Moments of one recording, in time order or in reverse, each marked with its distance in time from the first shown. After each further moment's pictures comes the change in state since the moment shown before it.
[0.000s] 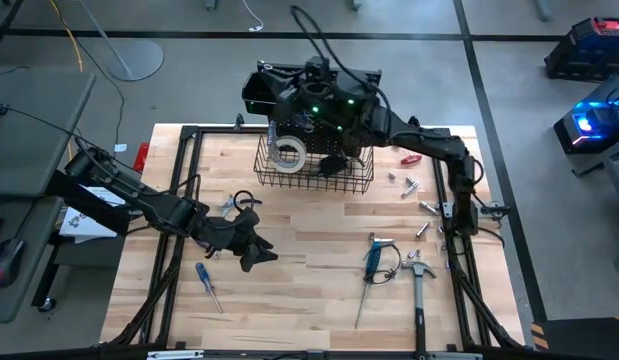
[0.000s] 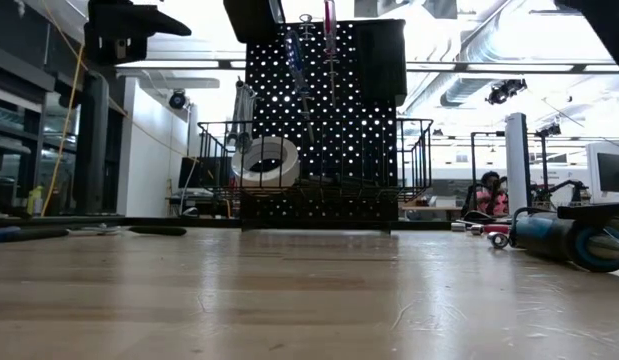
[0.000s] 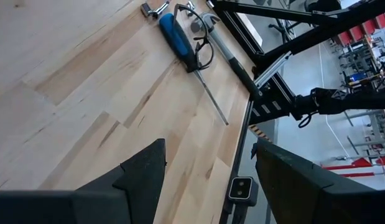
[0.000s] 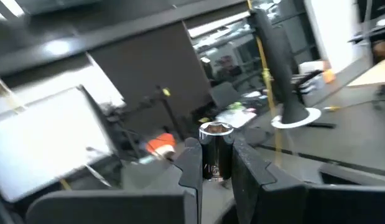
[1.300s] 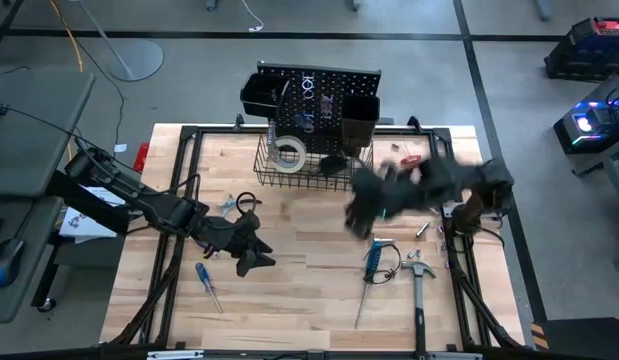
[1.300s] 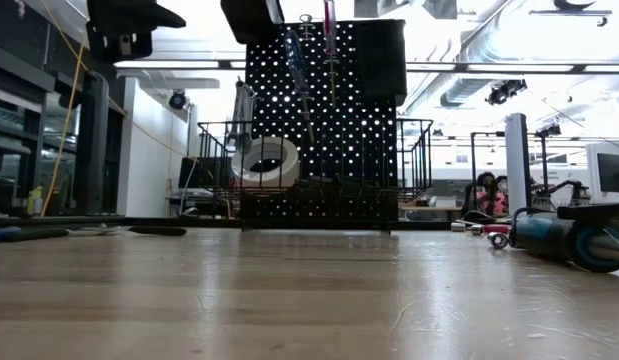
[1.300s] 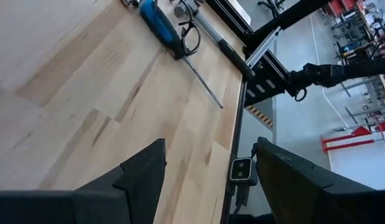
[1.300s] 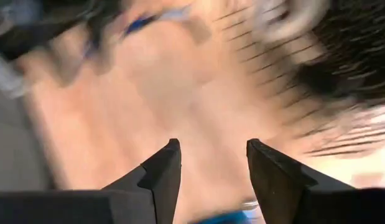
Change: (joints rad) left arm 0.001 0.000 0.001 0.007 0.077 0.106; right arm 0.521 -0.182 0.023 -1.491 0.092 0.437
